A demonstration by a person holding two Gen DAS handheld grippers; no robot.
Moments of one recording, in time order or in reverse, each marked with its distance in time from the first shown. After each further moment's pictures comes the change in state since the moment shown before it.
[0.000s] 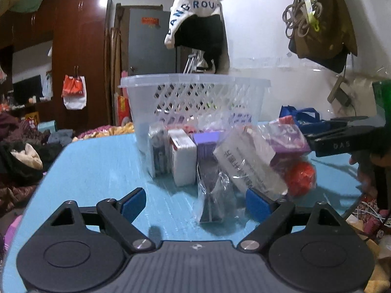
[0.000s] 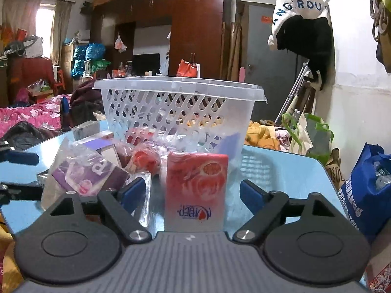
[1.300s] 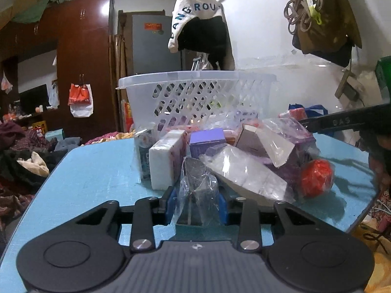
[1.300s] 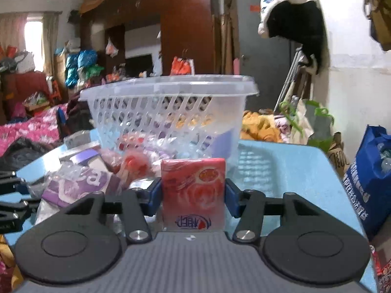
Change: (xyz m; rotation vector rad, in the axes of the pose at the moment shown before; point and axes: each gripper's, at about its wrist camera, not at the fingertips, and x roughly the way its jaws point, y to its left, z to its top) left arm 0.007 -0.011 -0.007 0.040 -0.043 0.064; right arm 0.006 -0.017 0.008 0.102 0.006 0.009
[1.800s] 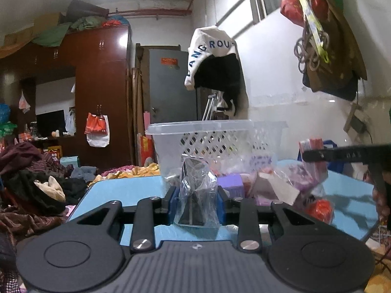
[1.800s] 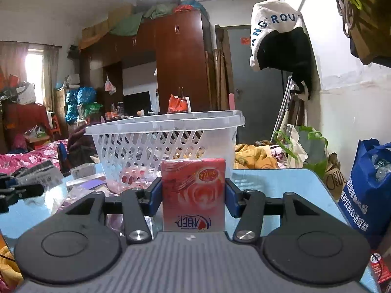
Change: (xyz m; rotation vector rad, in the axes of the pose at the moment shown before) left arm -0.035 0.014 0.015 -0.035 -0.185 0.065; right arm -0.021 -0.003 -0.005 0.037 -0.180 -0.003
